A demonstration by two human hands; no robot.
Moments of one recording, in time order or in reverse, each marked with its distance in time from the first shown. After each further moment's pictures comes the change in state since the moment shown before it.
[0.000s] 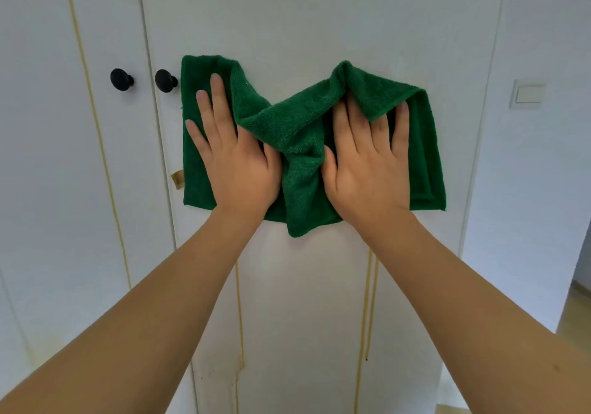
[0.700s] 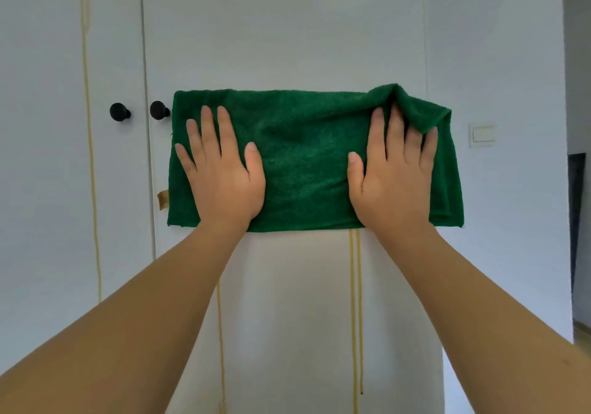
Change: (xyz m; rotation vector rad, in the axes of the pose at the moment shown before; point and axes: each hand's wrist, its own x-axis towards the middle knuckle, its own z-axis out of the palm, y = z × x) left_hand 0.000 -0.001 0.004 0.178 -0.028 -0.031; right_hand -0.019 0.051 -0.003 -0.064 0.054 0.246
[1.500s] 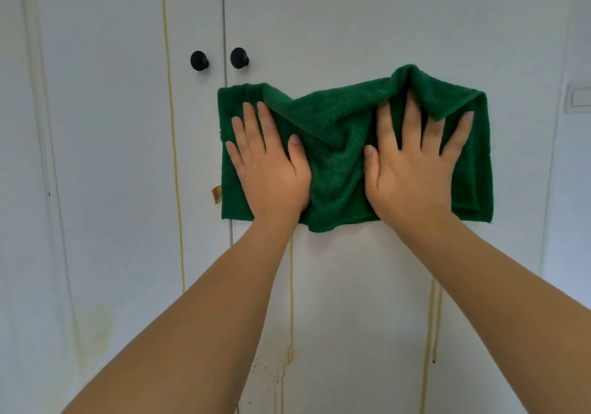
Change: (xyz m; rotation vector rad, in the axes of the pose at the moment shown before) left_hand -0.043 -0.051 -0.001 -0.082 0.011 -0.139; right_hand -0.044 -0.085 0.007 0.018 -0.119 -0.098
